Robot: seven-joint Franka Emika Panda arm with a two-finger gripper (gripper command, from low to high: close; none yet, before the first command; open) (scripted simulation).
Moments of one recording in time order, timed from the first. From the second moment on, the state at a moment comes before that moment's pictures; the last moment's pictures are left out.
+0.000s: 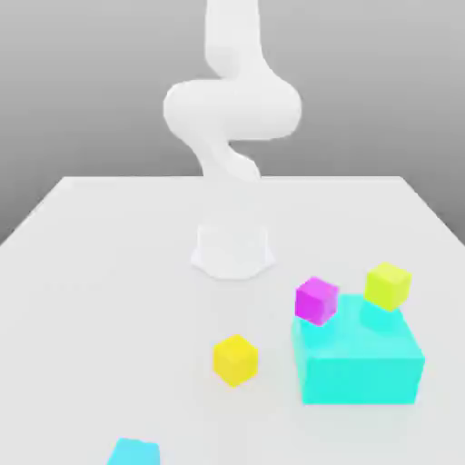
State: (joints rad) arm 0.00 -0.71 -0.02 -2.30 0.01 2.33 0.79
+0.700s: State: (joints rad) arm -0.04 0.06 -0.12 -2.28 0.09 2.55 0.69
